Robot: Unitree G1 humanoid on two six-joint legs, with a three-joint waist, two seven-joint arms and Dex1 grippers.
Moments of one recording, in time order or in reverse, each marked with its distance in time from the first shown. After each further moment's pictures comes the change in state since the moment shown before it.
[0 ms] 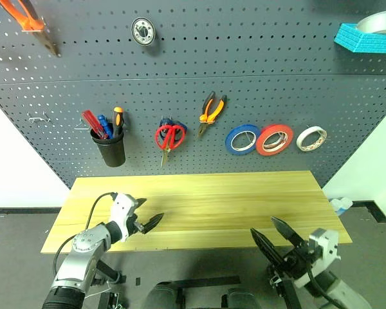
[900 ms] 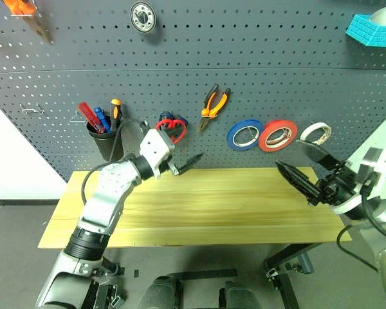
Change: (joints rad) left arm -0.430 -0.029 -0.165 -0.316 0.048 0.045 0.090; right arm -0.547 -0.334 -0.264 -0.063 0.269 0.265 0.038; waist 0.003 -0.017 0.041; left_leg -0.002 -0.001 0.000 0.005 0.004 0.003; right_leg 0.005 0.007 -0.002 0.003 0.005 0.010
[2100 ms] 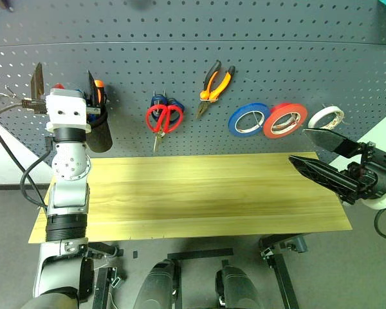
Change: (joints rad) left arm -0.144 0.019 0.387 0.271 0.391 -0.368 0.805; right arm -0.084 -0.303 -0.252 -0.098 0.463 0.344 -0.061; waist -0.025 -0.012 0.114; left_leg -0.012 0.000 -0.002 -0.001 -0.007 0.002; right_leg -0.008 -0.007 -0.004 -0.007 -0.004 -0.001
